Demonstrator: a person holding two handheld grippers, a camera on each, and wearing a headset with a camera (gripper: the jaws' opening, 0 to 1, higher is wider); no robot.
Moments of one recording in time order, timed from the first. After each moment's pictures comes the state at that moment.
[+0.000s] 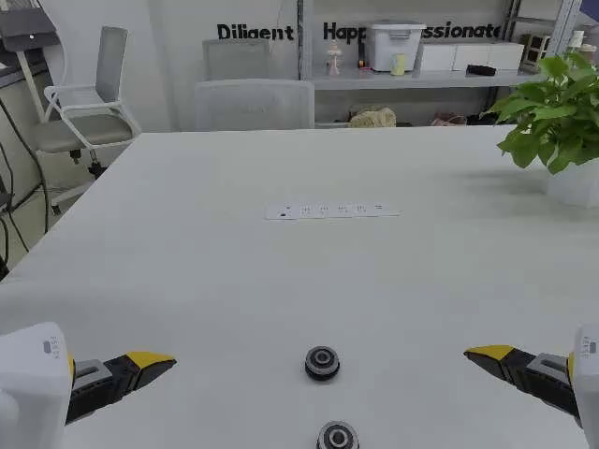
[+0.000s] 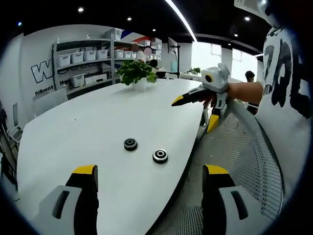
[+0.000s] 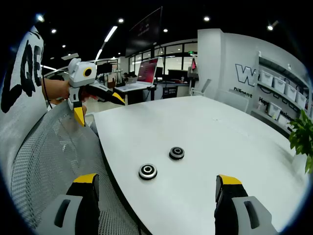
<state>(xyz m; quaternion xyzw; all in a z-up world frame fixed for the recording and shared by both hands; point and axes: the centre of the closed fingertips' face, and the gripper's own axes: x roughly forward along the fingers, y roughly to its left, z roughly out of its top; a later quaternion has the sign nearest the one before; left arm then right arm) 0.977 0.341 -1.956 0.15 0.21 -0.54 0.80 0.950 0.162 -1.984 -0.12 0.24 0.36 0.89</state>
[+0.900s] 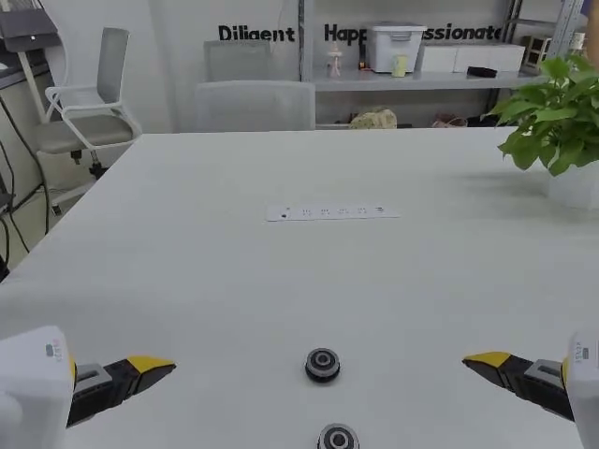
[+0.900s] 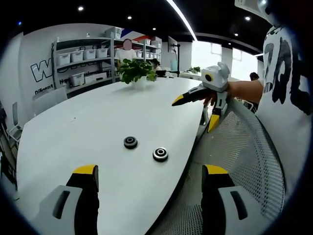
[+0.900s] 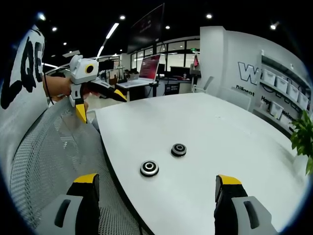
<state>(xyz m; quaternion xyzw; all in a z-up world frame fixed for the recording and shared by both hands) 0.978 0.341 -1.959 0.15 0.21 -0.54 0.80 0.949 0.163 -1.987 -0.12 0.25 0.37 0.89</state>
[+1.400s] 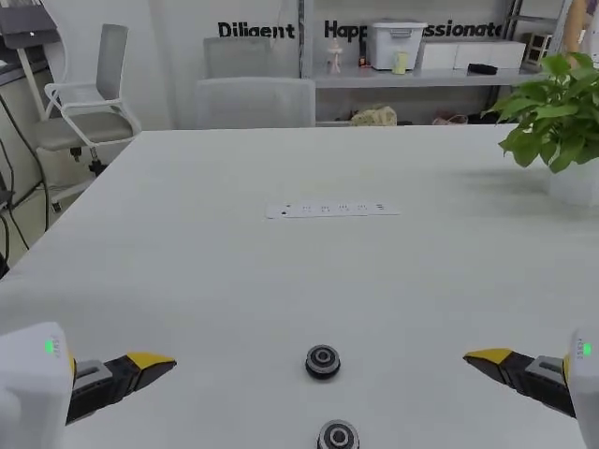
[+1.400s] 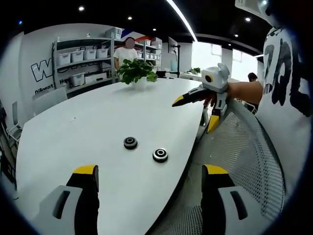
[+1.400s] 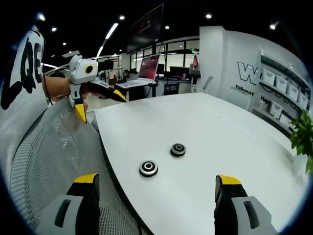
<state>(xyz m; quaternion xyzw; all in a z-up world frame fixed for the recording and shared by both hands) 0.978 0.341 -1.958 0.14 0.21 -0.54 0.80 0.950 0.162 -1.987 -0.12 0.25 0.37 0.89</state>
